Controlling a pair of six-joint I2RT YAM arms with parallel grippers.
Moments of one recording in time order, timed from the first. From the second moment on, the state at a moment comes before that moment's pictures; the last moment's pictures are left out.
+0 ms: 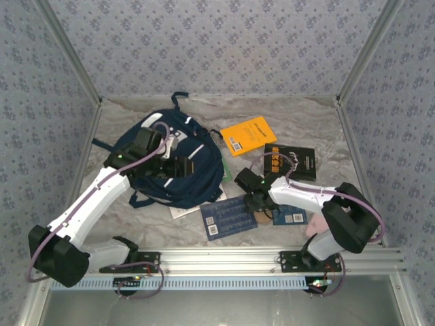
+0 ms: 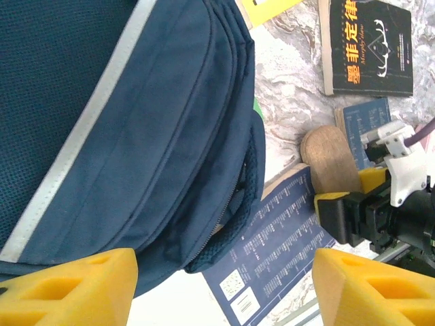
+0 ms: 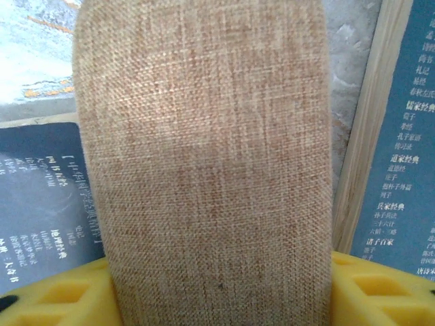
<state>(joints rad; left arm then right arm) -0.46 1.19 1.07 -0.82 0.32 -0.46 0.81 1.49 0.79 -0.74 0.20 0.60</state>
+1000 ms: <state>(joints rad) -0.30 1.71 1.17 -0.59 0.62 -0.36 0.72 1.15 0.69 -0.66 0.08 0.59</state>
